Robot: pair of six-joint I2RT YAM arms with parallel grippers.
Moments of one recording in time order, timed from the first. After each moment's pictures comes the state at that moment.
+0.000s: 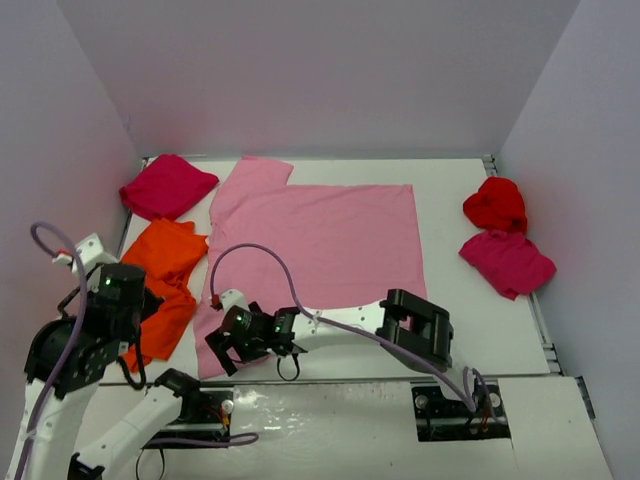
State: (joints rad) left arm -0.40 0.69 1.29 -1.39 -0.60 -0.83; right arm 1.34 2.05 1.40 -0.19 0.08 0.57
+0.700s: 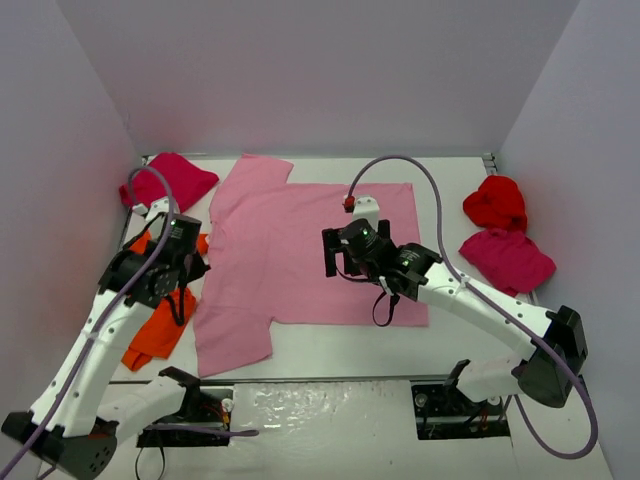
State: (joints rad) left arm -0.40 0.96 1.23 -1.15 -0.43 -0.71; right arm 0.88 1.33 1.11 -0.52 0.42 0.50
